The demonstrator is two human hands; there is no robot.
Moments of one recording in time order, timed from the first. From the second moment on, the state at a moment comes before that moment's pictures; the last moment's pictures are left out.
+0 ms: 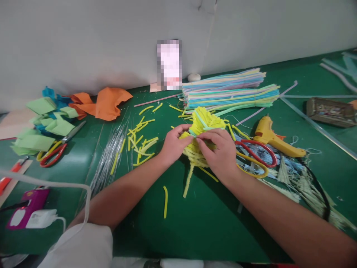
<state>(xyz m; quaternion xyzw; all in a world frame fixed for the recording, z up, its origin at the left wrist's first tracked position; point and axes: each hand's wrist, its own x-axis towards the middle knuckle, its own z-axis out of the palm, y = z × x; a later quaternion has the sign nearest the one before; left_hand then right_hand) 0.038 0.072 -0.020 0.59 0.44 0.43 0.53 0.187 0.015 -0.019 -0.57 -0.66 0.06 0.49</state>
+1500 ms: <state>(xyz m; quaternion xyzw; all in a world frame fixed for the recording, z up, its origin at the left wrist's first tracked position) 0.039 0.068 -0.021 0.66 0.43 0.41 0.45 0.178 0.025 -0.018 -0.66 -0.60 0.13 0.43</state>
